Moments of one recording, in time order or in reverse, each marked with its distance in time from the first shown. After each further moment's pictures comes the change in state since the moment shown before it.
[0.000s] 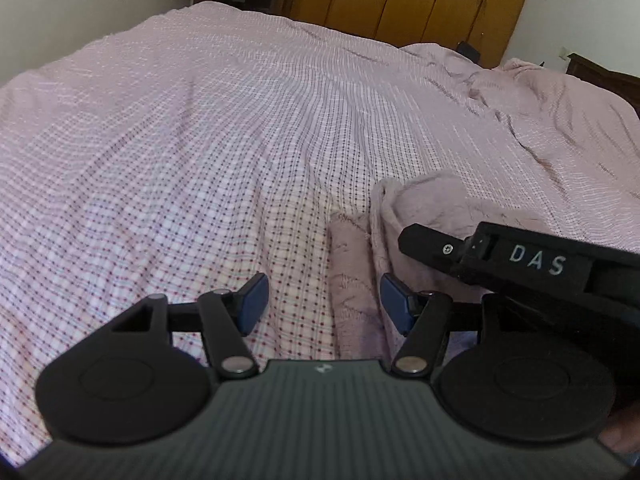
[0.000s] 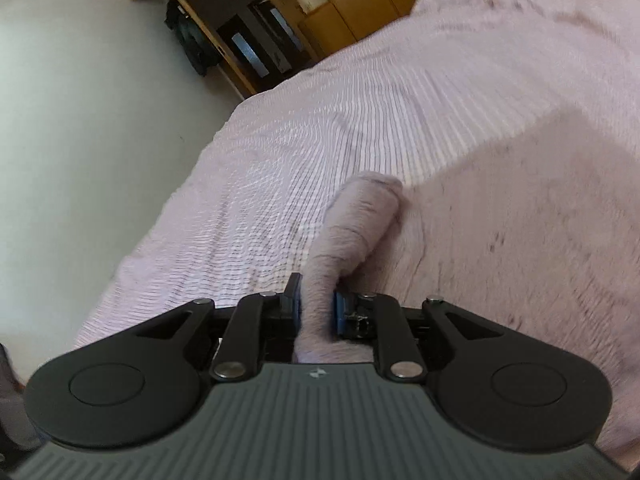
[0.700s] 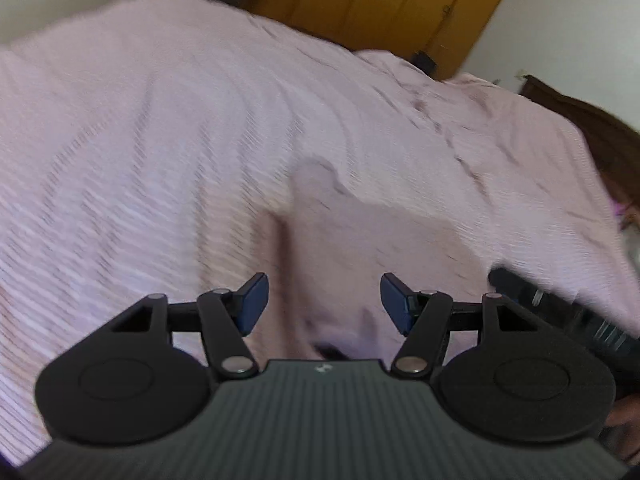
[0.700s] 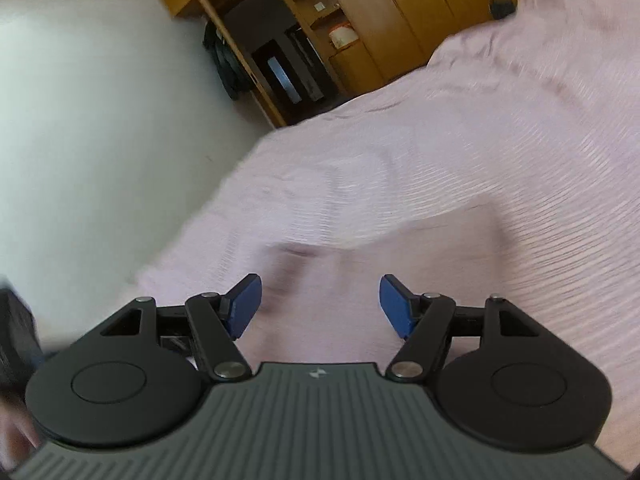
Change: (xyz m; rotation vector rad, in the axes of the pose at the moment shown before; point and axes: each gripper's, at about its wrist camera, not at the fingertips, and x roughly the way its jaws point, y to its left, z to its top) left arm -0.066 -0.001 0.000 -0.085 0.040 -0.217; right arm -0.120 -0.066 0.032 -0.188 -0.103 0.019
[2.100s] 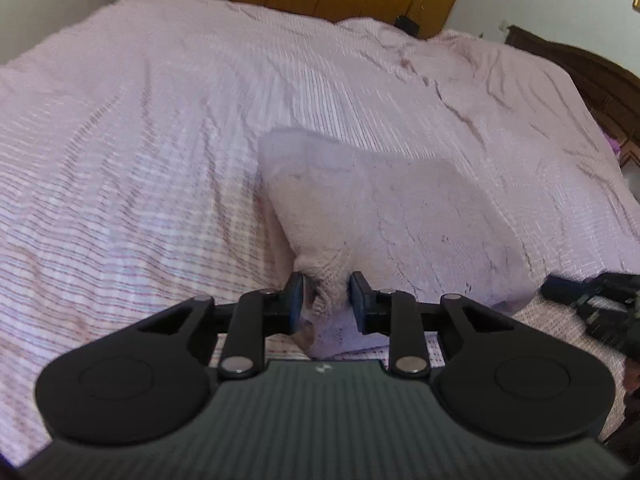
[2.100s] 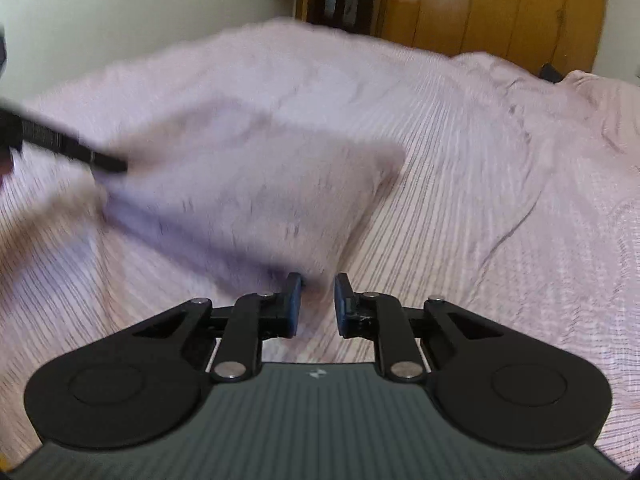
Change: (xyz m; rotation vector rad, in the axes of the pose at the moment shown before) left arm -0.025 -0.008 -0.040 0.151 0.045 0.068; right arm -0.054 -0.033 -0.029 -0.503 0.205 -0.180
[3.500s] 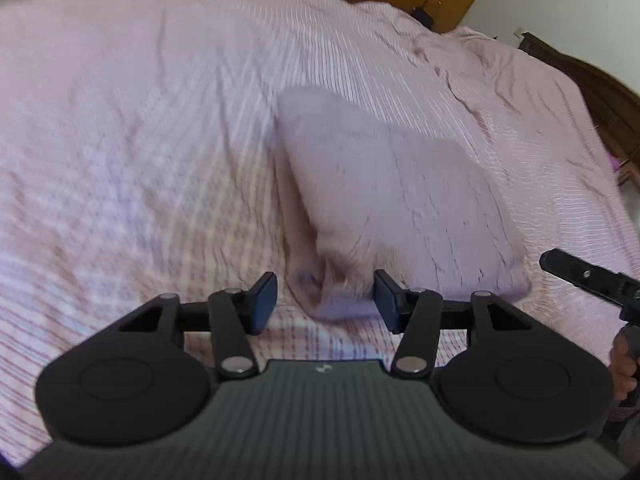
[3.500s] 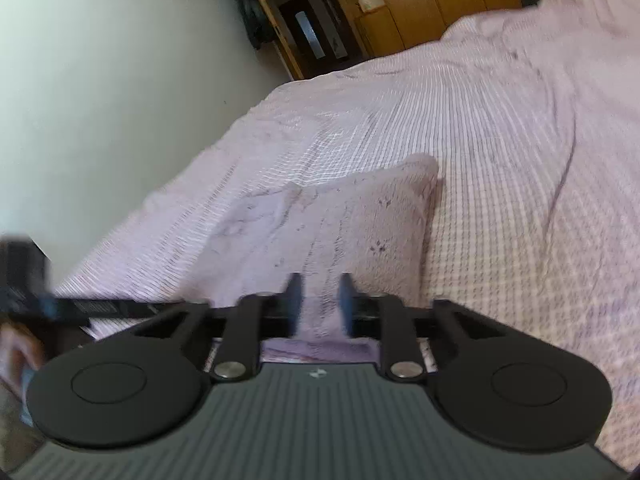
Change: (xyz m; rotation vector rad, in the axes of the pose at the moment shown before) left arm 0.022 0.018 -0.029 -0.138 0.082 -0.072; right arm 0.012 -0.030 -0.009 0.452 -0.095 0.274
